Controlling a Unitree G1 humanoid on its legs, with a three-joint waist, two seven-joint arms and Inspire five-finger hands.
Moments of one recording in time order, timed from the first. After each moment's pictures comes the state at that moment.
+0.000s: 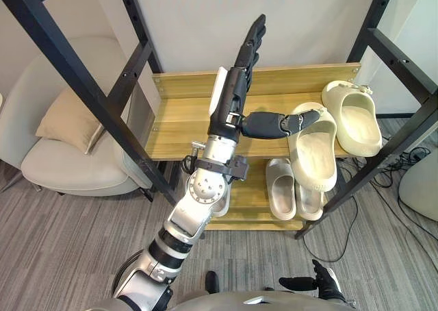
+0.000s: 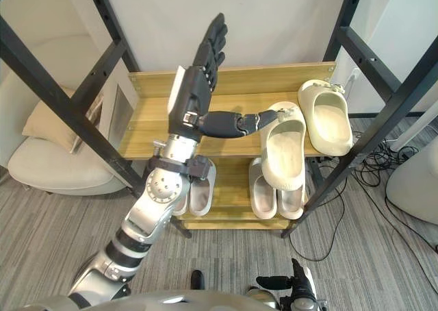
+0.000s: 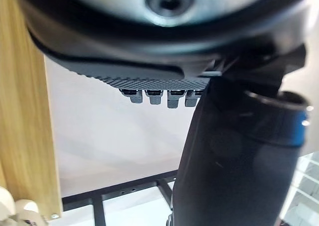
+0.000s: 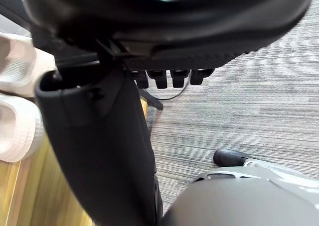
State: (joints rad) left arm -0.30 0.09 -0.46 -0.30 -0.18 -0.15 0.27; right arm 0.13 -0.17 0.07 1.04 -0.04 -0.05 -0.18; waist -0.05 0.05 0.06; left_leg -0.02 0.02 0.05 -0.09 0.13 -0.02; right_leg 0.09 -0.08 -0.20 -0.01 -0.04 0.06
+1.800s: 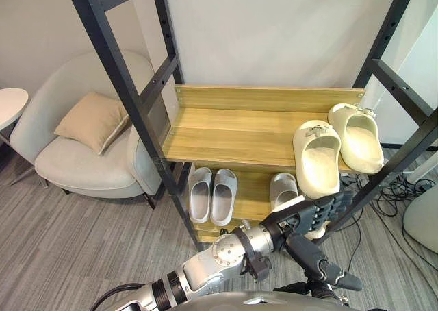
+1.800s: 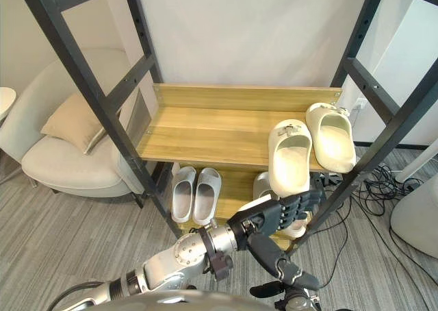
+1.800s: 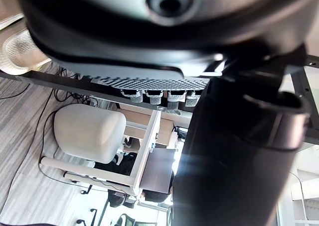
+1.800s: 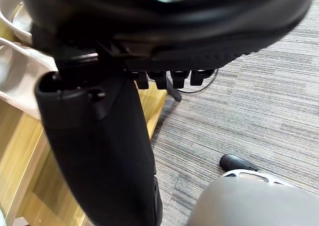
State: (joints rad) left arm -0.15 0.23 -0.96 -0.05 -0.48 -0.02 -0.13; right arm 0.08 -0.17 0.18 1.10 -0.06 -0.01 -0.15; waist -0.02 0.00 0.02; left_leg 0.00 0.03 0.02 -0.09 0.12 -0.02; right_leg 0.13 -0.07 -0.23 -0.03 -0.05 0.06
